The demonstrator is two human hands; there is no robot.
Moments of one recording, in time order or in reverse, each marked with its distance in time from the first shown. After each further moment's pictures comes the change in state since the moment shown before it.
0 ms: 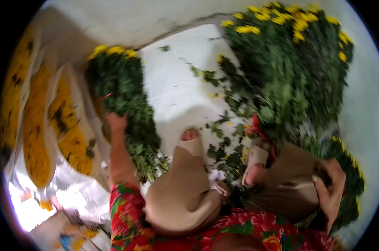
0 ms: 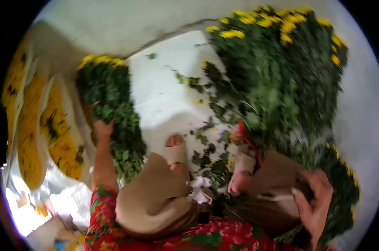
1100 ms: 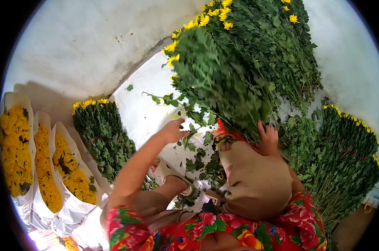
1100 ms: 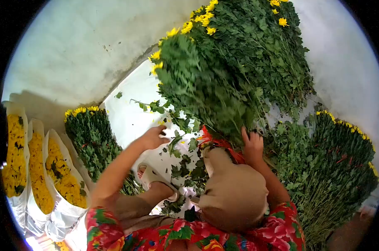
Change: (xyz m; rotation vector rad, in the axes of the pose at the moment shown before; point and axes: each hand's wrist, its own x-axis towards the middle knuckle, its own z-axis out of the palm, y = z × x) left_hand -0.278 0.323 -0.060 -0.090 -0.634 1.065; right_hand 0.011 0.299 0.228 -0.492 0.171 0.017
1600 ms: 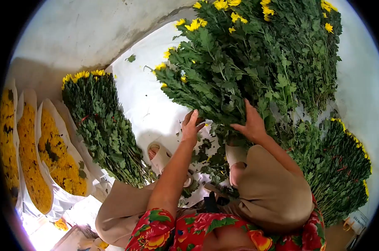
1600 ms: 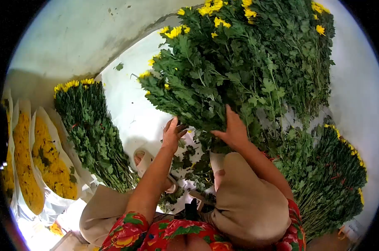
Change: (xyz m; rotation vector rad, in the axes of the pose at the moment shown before) left_hand 0.052 -0.042 0.123 -1.622 0.473 -0.168; right_hand 0.110 -0.107 -0.006 0.465 -0.131 -0.102
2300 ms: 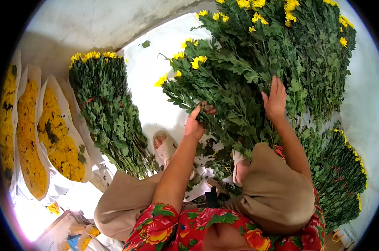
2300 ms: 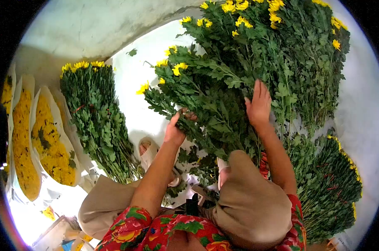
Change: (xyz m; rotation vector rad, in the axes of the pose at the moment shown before) left_hand 0.003 -0.001 -0.029 -0.519 -0.203 0.008; right_hand 0.073 0.043 0.004 -0.264 0.373 -0.133
